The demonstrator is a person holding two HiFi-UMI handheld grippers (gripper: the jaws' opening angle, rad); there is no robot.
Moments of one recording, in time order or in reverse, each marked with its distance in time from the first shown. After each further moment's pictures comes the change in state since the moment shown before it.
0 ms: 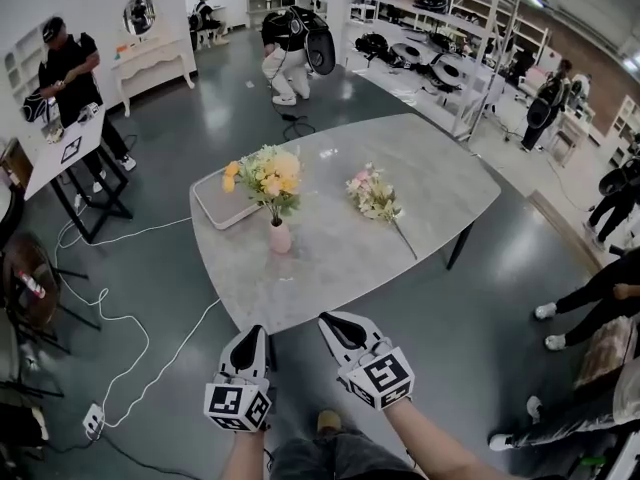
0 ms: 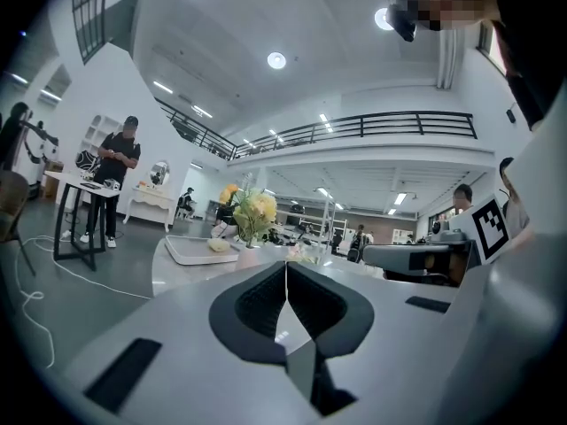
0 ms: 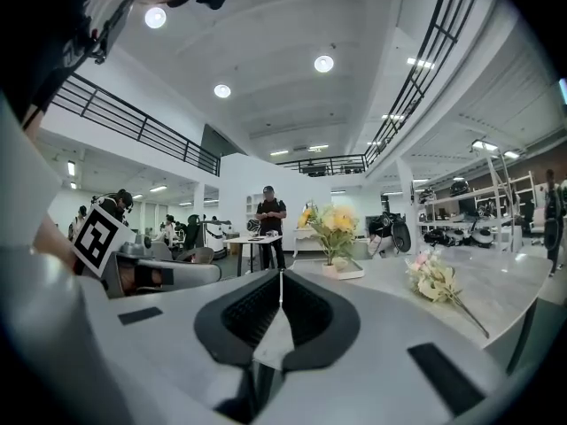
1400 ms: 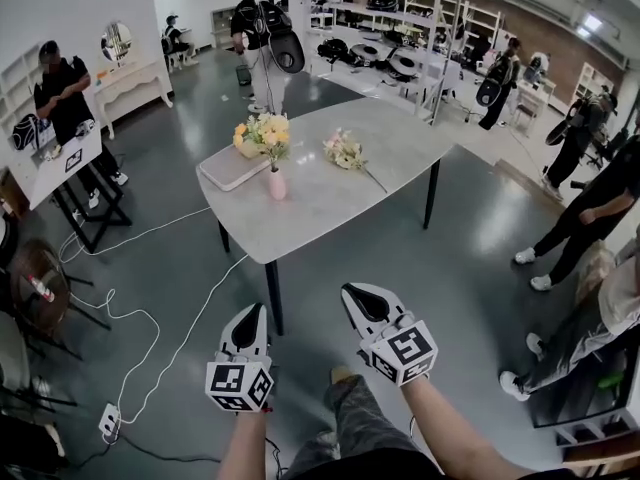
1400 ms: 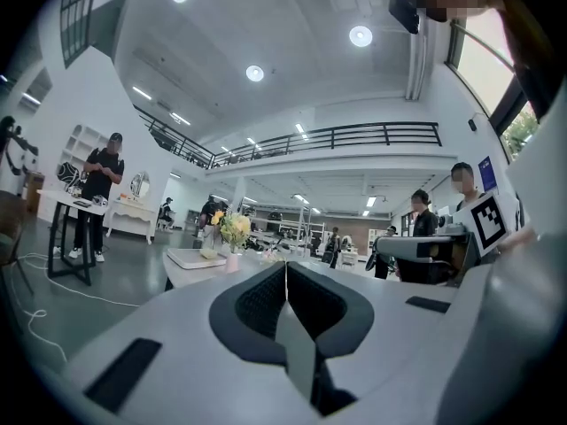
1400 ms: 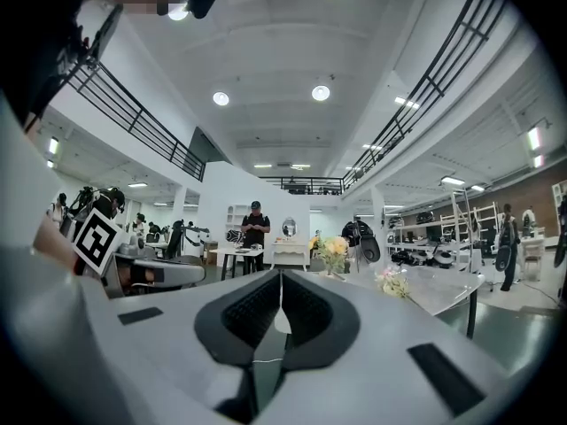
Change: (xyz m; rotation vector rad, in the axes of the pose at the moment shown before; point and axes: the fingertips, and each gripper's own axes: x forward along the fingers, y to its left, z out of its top) left arm -0.219 -0.053 0.009 0.079 -0.041 -0.134; right arm -0.177 0.166 0.026 -0.049 -0.098 -0.205
